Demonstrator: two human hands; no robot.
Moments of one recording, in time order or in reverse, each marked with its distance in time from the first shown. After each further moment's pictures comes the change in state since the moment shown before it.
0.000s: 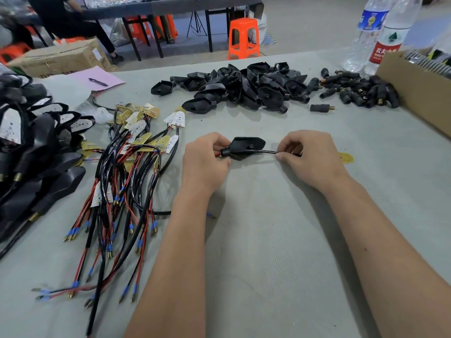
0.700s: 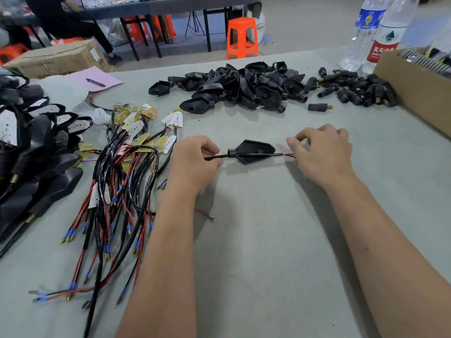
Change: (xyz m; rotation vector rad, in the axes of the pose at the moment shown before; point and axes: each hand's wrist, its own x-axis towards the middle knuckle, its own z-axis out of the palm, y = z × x) left_hand 0.001 -0.007 -0.017 0.081 -0.014 -0.059; right_hand 0.000 0.005 -0.008 -0.317 0.036 0.278
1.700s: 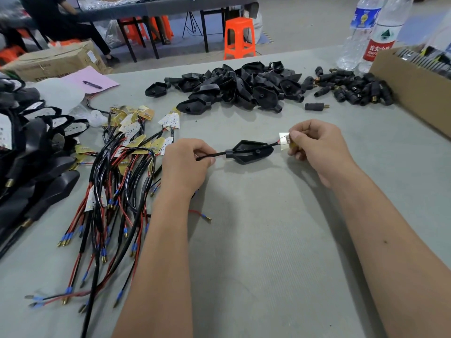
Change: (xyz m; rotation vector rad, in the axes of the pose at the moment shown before) left_hand 0.003 -0.007 -0.001 -0.001 0.021 0.024; right_hand 0.011 0.007 0.004 0.956 -0.092 0.112
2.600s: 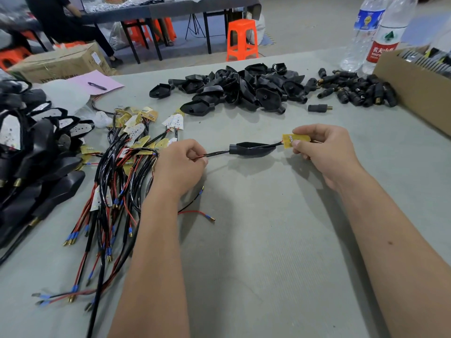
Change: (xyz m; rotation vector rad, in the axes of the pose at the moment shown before) left_hand 0.001 -0.008 -0.018 0.027 -0.048 -0.084; right_hand -0.001 0.003 -0.004 0.010 0.019 0.024
